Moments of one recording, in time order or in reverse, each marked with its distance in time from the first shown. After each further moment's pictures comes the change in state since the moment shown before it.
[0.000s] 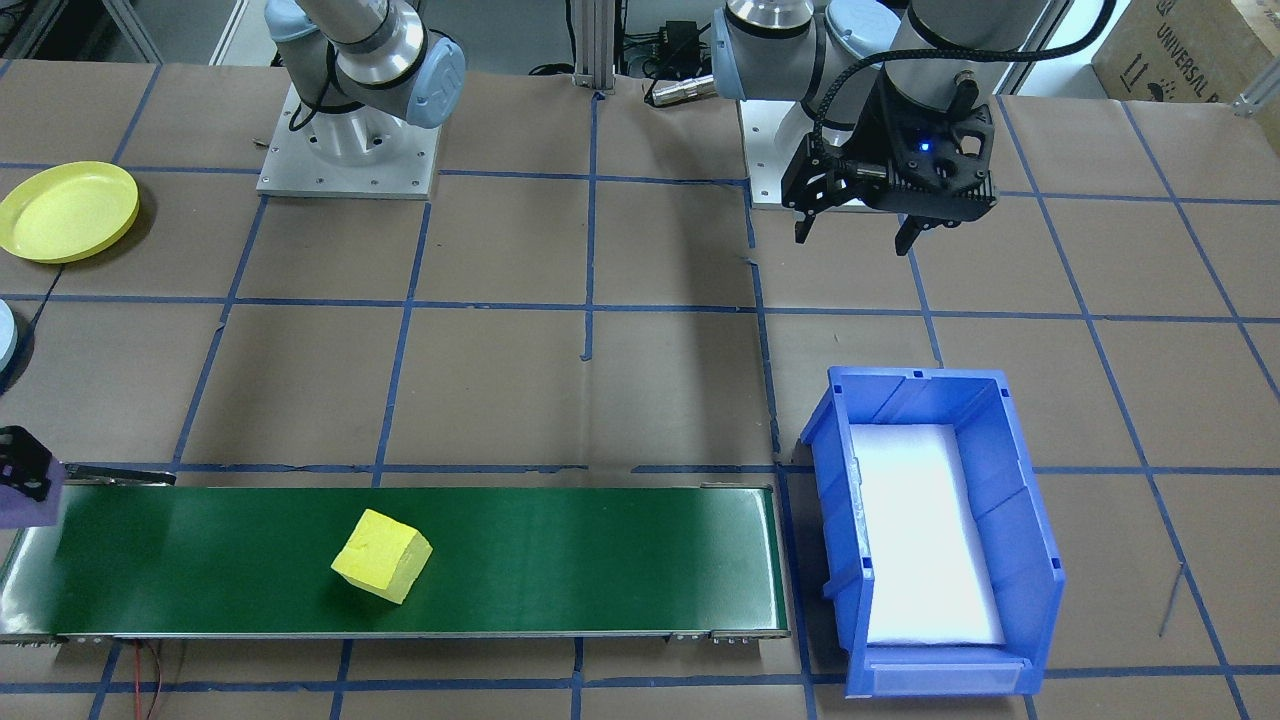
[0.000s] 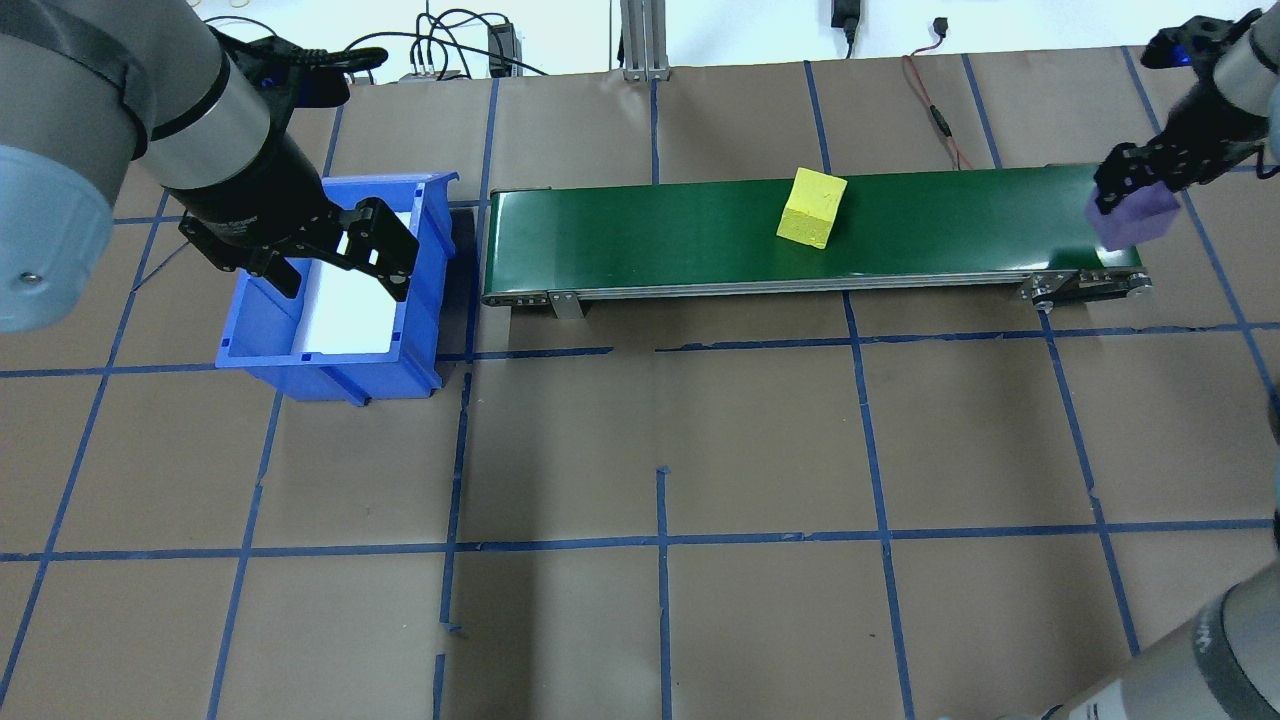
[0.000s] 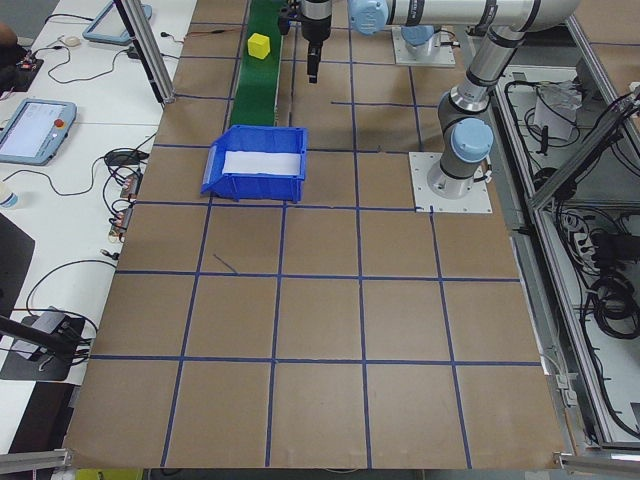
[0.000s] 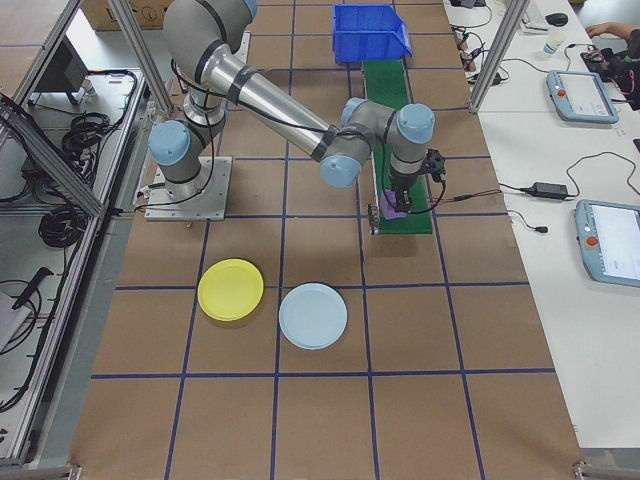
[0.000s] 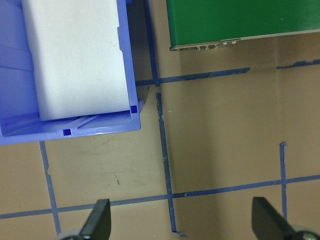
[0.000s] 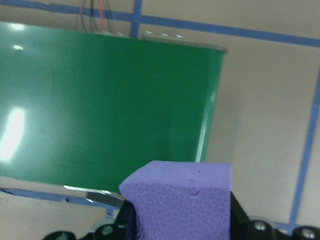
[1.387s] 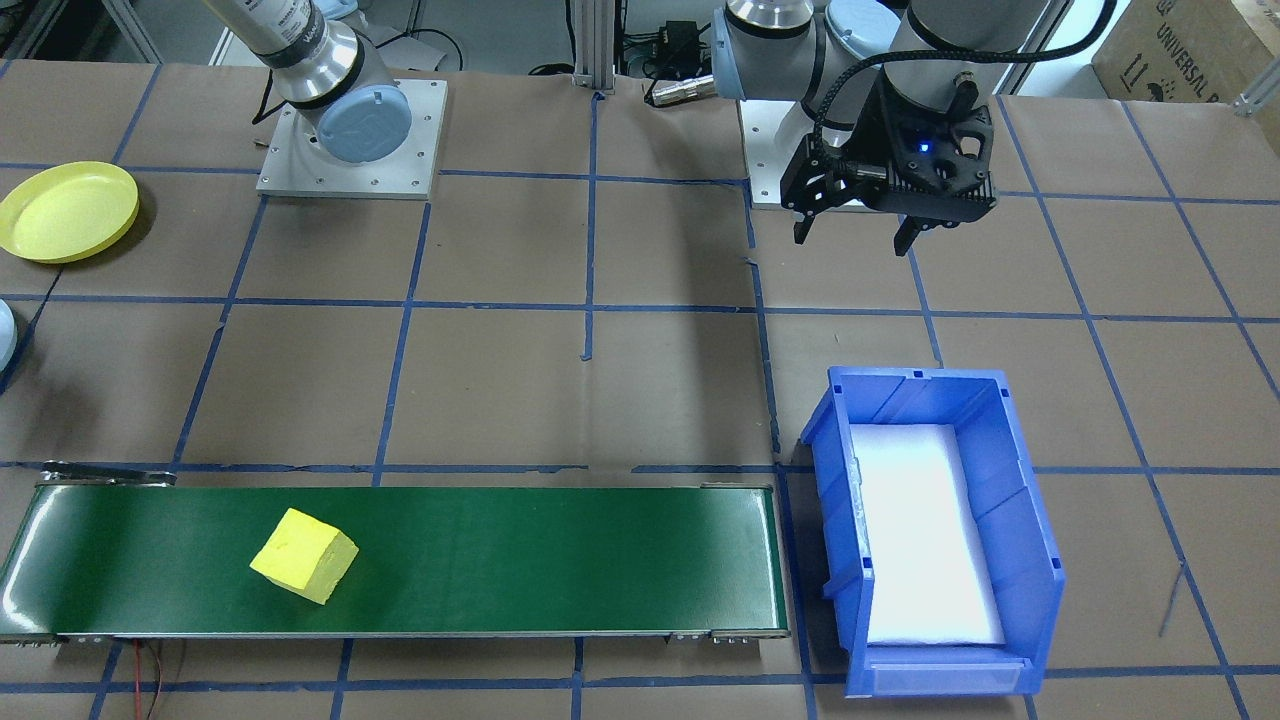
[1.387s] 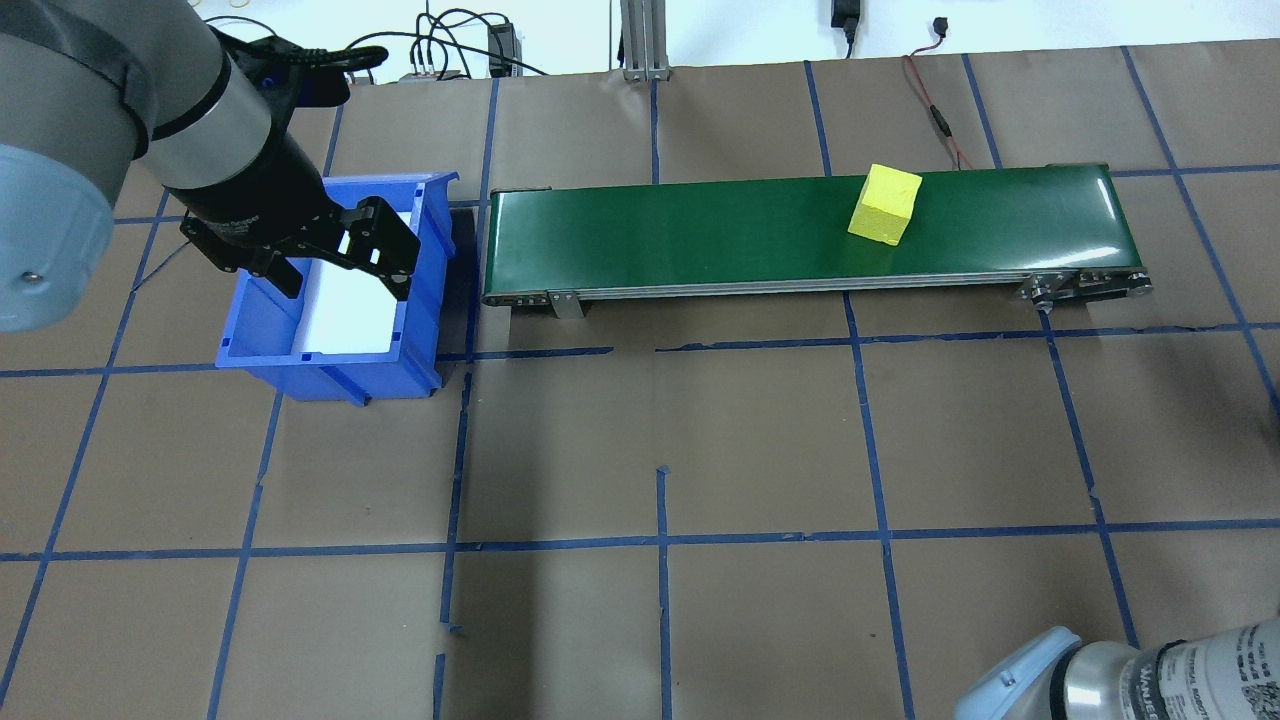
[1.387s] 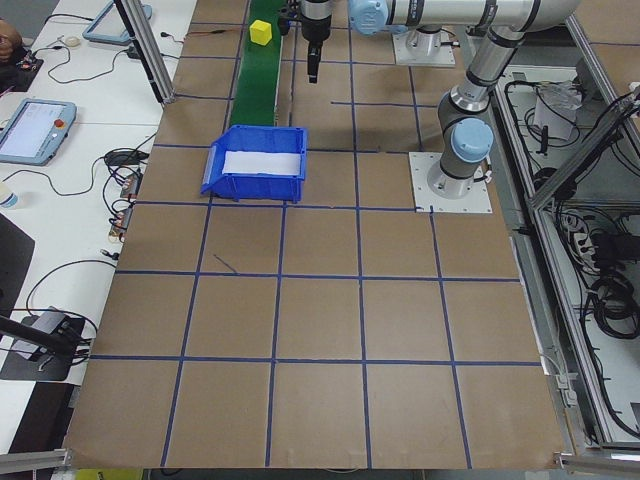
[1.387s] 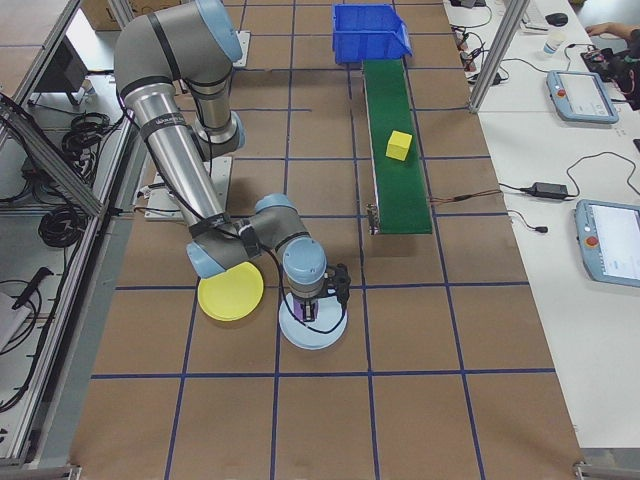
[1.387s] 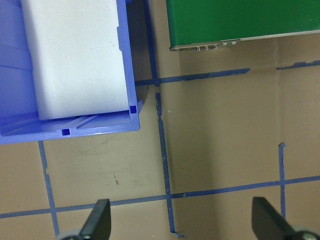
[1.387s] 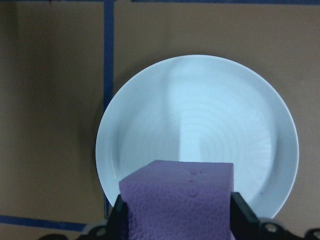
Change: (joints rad) left arm 0.000 -0.002 0.000 0.000 -0.003 -0.007; right arm -0.558 -0.029 0.192 -0.057 0.037 -0.464
